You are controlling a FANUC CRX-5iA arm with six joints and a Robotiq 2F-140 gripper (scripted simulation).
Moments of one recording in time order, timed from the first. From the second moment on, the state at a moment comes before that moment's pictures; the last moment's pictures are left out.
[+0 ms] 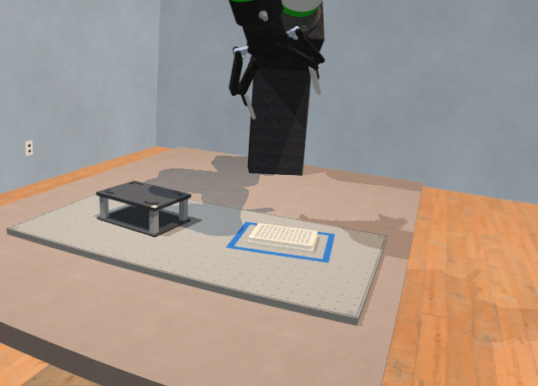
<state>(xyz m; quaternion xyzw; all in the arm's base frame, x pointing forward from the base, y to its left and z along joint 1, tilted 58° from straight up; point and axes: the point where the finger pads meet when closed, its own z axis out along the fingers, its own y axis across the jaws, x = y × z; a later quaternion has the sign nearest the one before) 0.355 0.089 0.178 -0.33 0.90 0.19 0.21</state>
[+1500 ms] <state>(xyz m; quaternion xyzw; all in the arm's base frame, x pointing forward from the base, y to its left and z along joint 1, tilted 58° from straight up) 0.384 -0.004 0.140 -0.59 0.79 -0.01 0.16</state>
